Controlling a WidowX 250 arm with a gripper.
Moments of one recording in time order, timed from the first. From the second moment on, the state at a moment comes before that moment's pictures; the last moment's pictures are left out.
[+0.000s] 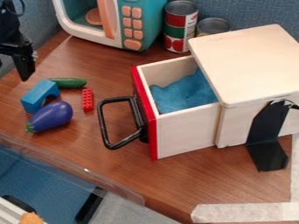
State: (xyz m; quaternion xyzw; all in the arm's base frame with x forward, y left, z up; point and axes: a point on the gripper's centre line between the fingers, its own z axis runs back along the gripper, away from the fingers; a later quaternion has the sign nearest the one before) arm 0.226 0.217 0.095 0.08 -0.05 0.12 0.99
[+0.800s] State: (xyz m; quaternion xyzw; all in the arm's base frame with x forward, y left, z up) arm 0.255 0.229 0.067 0.01 -0.06 0.09 0.99
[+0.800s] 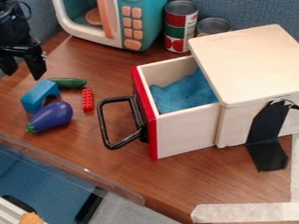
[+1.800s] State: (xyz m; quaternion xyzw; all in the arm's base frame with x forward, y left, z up) arm 0.249 0.223 0.040 0.00 -0.05 0.09 0.99
